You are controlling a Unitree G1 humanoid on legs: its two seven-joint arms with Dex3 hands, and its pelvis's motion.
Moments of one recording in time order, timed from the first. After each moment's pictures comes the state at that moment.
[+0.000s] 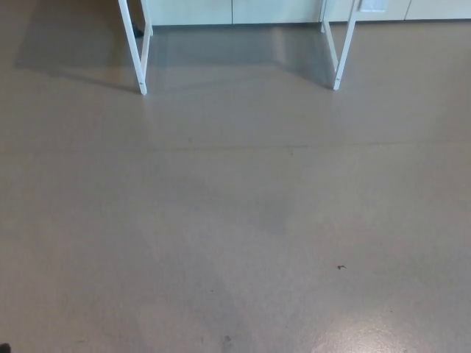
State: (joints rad) left_arm 0.01 0.34 0.47 0.92 -0.19 0.08 -0.19; right_arm 0.03 -0.34 -0.45 0.90 0.11 0.02 0.18
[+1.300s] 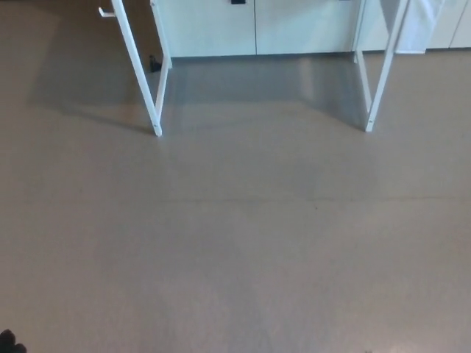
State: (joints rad) left_arm -0.02 0.37 0.54 0.90 -0.34 0.14 -0.29; right_arm -0.02 -0.37 -0.49 0.92 0.26 0.01 0.27
